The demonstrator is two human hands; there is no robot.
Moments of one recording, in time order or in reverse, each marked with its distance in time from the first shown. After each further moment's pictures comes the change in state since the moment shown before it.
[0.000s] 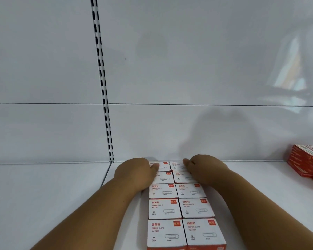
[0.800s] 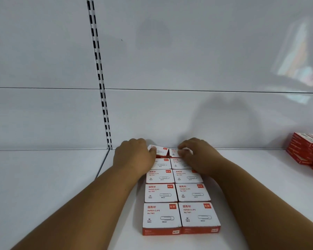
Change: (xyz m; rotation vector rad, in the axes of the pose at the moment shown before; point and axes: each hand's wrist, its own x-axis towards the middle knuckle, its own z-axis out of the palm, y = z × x) left_hand -0.008 0.010 -0.004 -0.037 0.254 -0.074; right_hand -0.015 -0.003 0.000 0.242 0.114 -0.212
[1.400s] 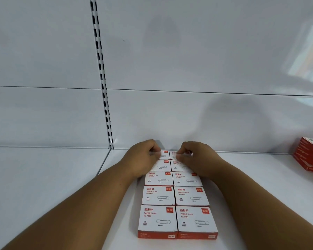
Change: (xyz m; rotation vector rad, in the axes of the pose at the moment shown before) left_hand 0.003 -0.001 0.006 -0.512 -0.163 0.109; right_hand 0.001 0.000 -0.001 0.146 -0.014 -0.002
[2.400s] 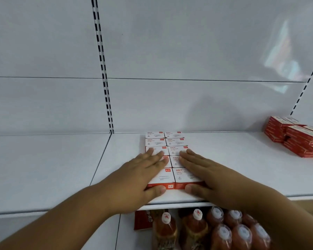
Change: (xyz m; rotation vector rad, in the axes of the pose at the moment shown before) left_hand -0.145 0.017 -0.030 0.455 -0.394 0.378; right_hand -0.156 -0.024 -0.020 -0.402 -0.318 -0.245
